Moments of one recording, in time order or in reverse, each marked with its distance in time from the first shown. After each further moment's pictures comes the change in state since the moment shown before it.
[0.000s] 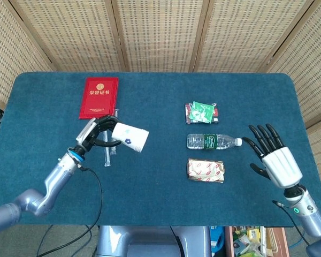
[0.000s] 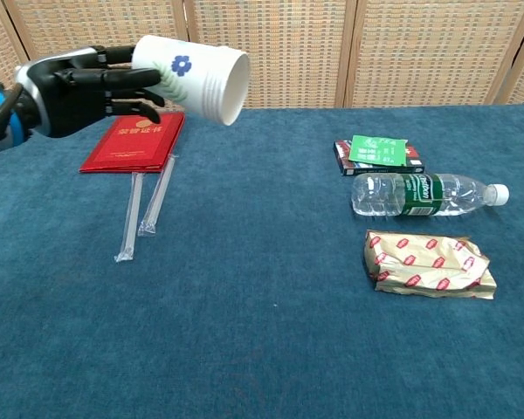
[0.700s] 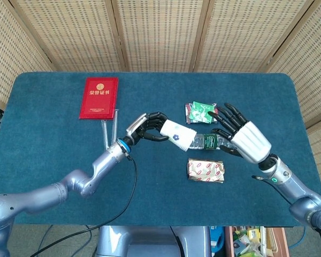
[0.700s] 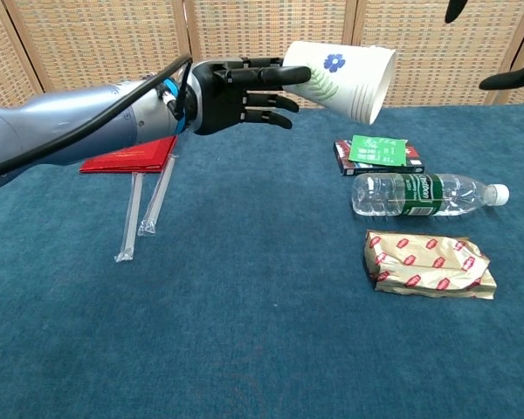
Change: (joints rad) left arm -0.291 -0.236 -0.134 0.194 -0.131 -0.271 -0.006; right arm 0.283 -0.065 0.013 0.161 -0.074 -0.017 0.226
